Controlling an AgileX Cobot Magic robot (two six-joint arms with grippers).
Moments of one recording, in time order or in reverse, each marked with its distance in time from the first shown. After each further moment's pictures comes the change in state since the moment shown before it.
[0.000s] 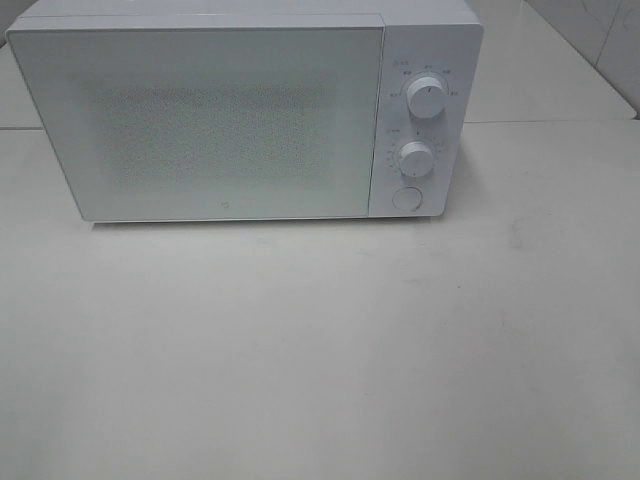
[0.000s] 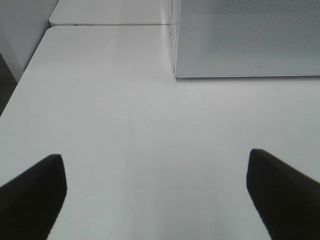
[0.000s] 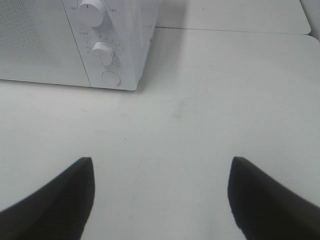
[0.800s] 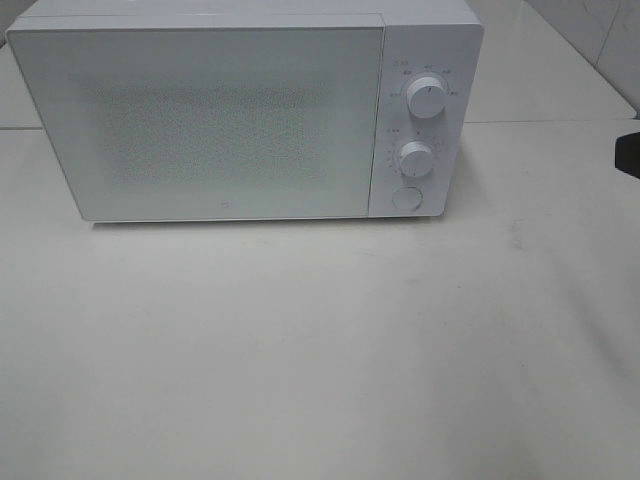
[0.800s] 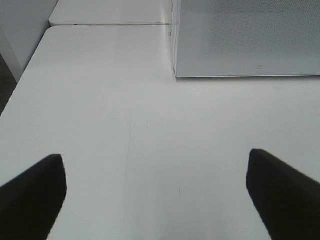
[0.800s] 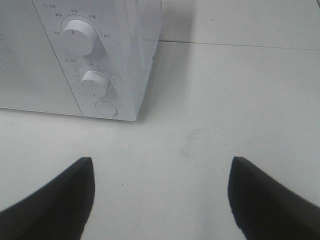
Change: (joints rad) left arm 0.000 0.000 0.000 0.000 0.000 0.000; right arm 0.000 0.450 0.011 0.000 -0.456 0.000
